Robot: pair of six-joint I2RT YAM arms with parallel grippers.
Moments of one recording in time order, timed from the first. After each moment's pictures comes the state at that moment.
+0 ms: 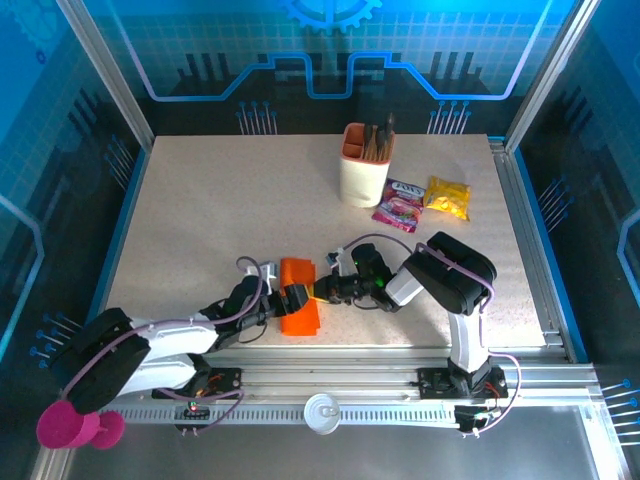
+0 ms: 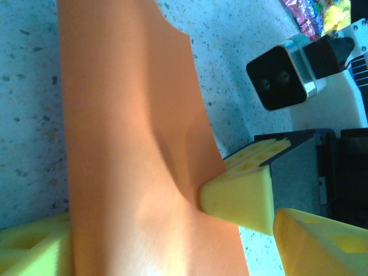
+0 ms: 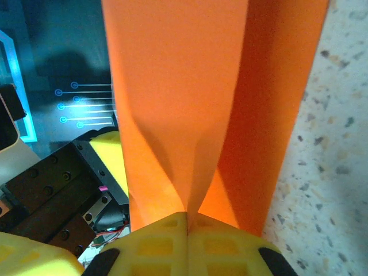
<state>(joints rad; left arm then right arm) -0.72 1.21 0.17 0.45 0.03 -0.96 0.70 1.98 0.61 0.83 -0.76 1.06</state>
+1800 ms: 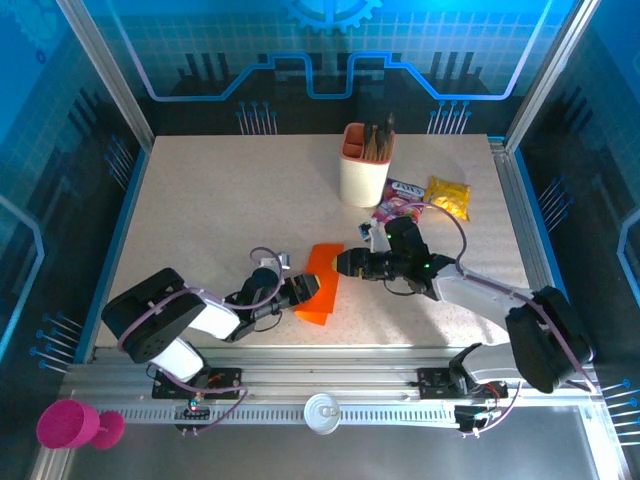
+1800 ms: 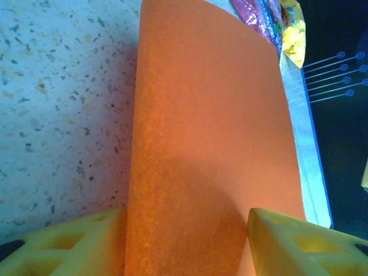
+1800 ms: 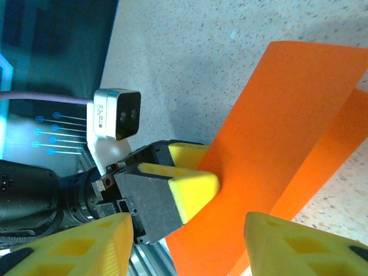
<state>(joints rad) -0.70 1.58 0.24 0.88 0.10 -1.02 0.56 1.32 0.66 0.01 -0.57 0.70</state>
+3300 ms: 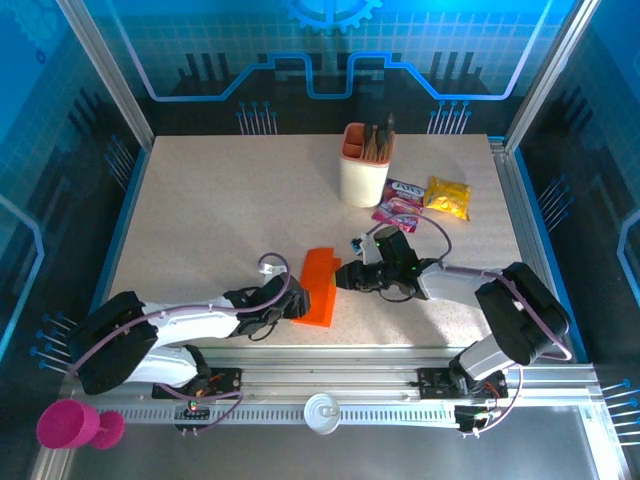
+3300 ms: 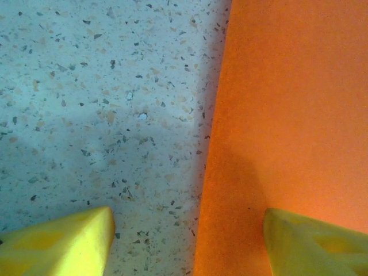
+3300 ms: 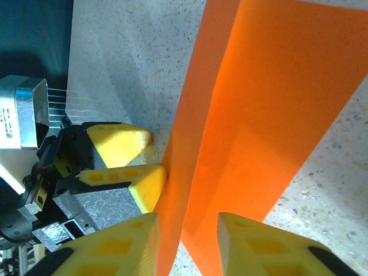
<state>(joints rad) -0.87 1.32 0.45 -0.11 -0.27 -0.90 0.58 1.52 0.62 0.12 -0.64 0.69</state>
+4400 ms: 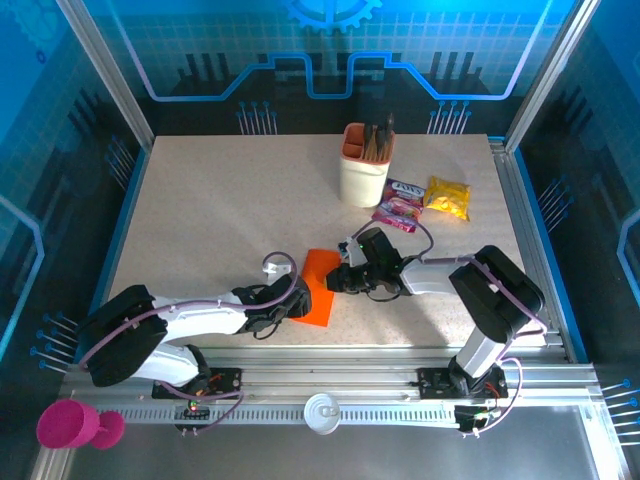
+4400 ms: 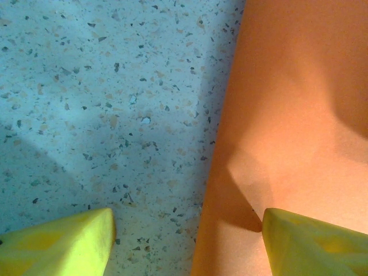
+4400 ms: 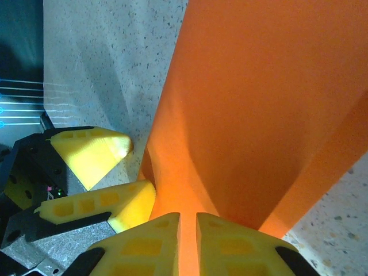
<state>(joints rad) -0.90 1.38 0.51 -0.16 -0.32 -0.93 0.64 1.68 0.70 0.16 -0.60 0.70</state>
